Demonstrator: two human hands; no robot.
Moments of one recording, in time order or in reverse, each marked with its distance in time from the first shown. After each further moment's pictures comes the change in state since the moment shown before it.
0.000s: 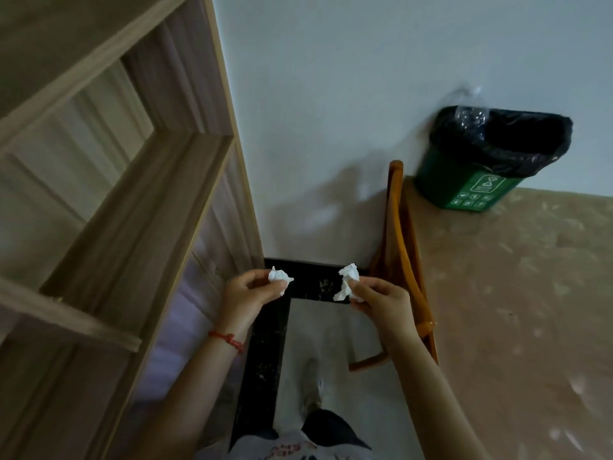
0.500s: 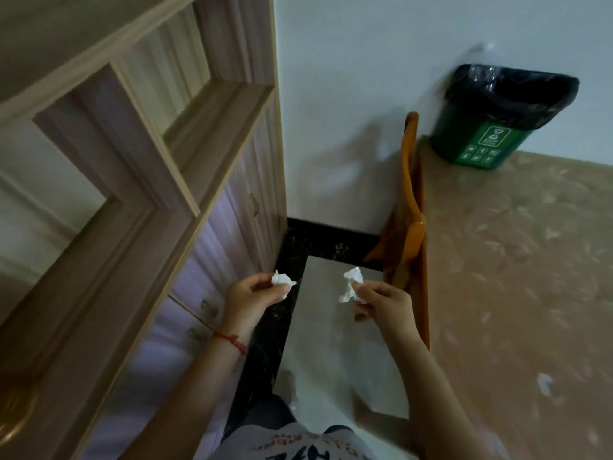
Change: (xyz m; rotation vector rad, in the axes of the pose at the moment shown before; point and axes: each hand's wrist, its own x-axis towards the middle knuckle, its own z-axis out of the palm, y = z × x) left_hand -0.216 -0.080 -0.036 -0.007 0.127 -0.072; right_hand -0.178 0.089 -0.054 -0.054 -0.111 0.074
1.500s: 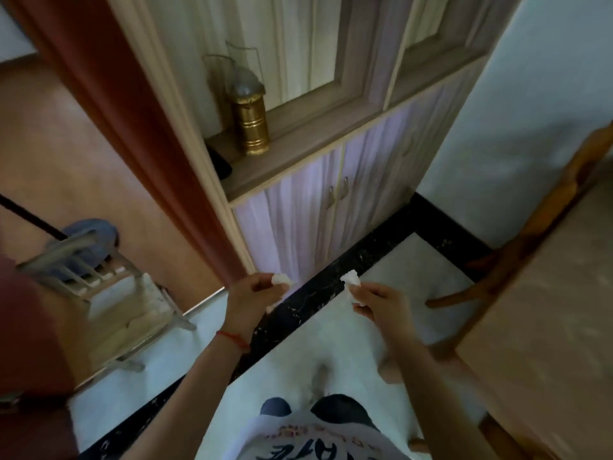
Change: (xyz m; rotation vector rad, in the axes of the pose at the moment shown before) left_hand -0.381 -0.159 -0.072 -0.135 0.620 -0.074; right_hand -0.259 0.134 -0.026 -0.296 -0.595 0.042
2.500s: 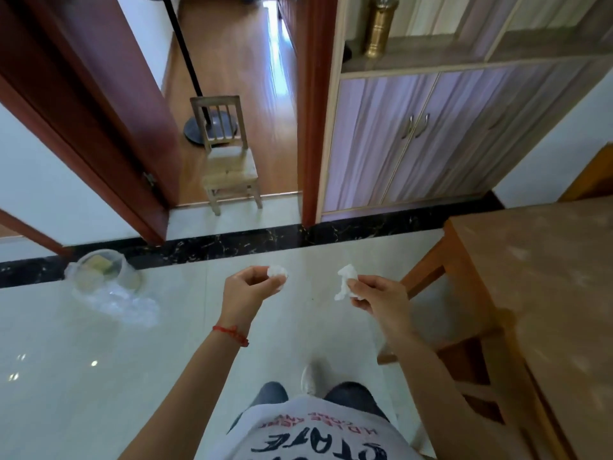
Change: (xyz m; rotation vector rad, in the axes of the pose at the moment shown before) left_hand -0.475 -0.178 0.052 -0.307 0.517 -0.058; right_hand -0.316 0.165 -0.177 -0.250 -0.409 0.021
